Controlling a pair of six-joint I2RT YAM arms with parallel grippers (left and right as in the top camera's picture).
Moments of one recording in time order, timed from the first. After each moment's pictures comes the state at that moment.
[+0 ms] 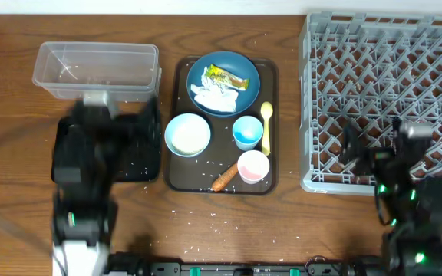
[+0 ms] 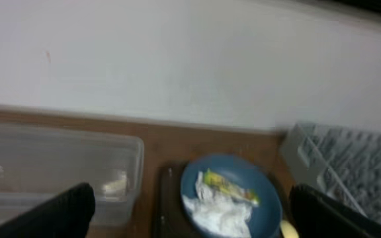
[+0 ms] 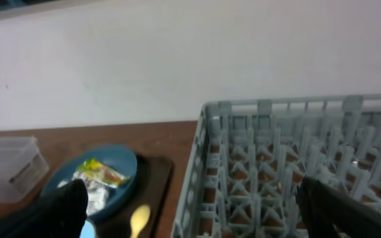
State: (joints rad) left arm -0.03 0.87 0.79 -0.14 0.20 -0.22; right arm 0.00 0.61 0.62 -0.19 -0.17 0.17
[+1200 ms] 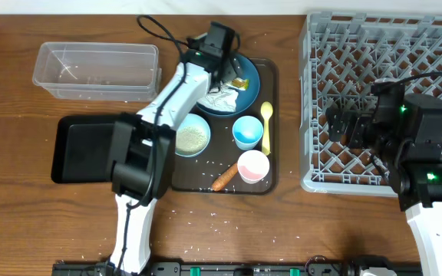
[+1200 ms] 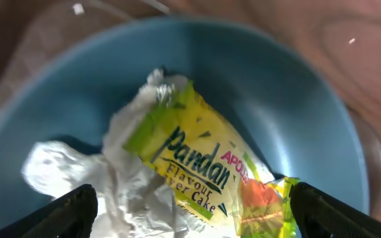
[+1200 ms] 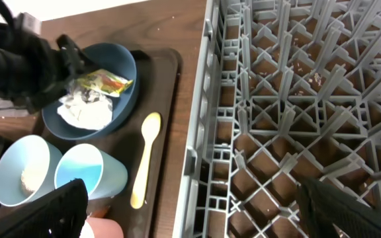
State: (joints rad) left arm -0.40 2.24 1.80 -0.63 -0.11 -0.82; right arm 0.00 1.06 0.97 -0.61 -0.26 0.17
